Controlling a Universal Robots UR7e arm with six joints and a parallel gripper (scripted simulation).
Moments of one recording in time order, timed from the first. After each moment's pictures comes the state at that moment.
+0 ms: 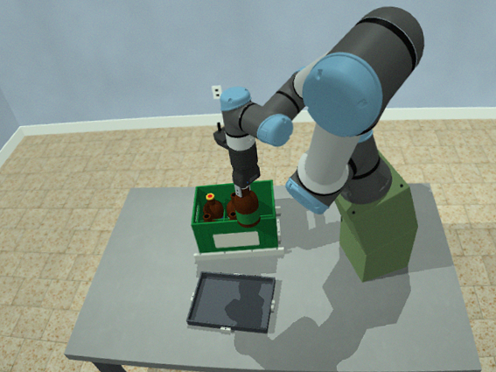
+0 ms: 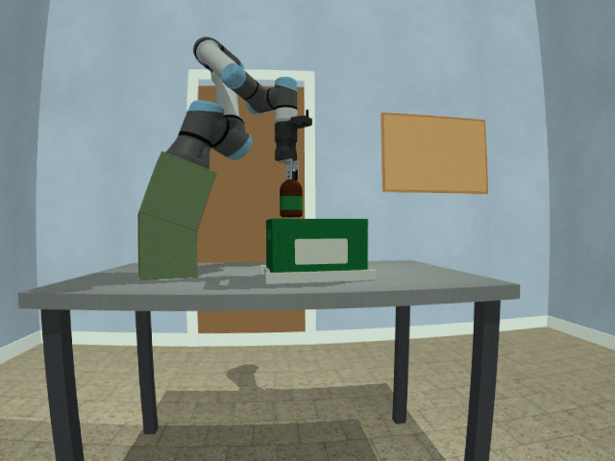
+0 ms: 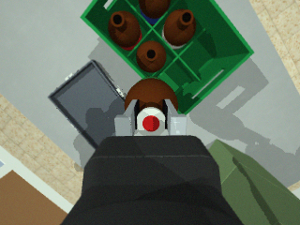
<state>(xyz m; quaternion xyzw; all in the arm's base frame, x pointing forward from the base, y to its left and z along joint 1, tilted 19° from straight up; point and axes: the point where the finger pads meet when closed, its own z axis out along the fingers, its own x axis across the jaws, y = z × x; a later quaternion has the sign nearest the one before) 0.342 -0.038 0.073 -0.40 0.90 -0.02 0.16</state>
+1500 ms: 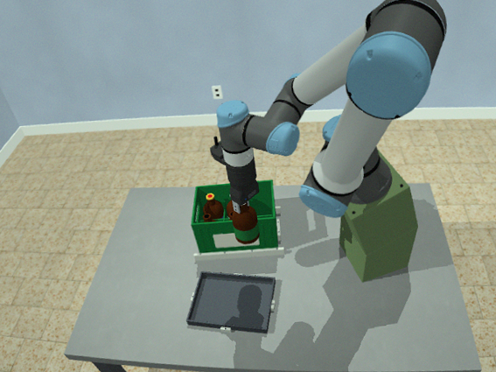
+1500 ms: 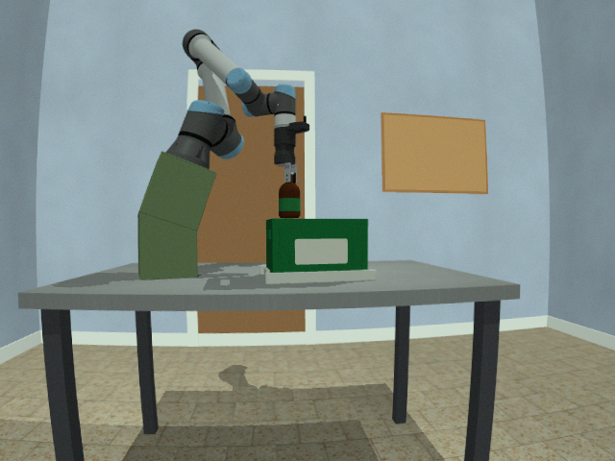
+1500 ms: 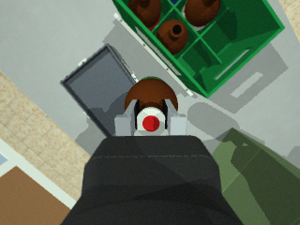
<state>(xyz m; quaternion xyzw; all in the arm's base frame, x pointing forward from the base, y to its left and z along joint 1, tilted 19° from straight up) 0.343 0.026 0.079 -0.40 0.90 -0.01 0.16</state>
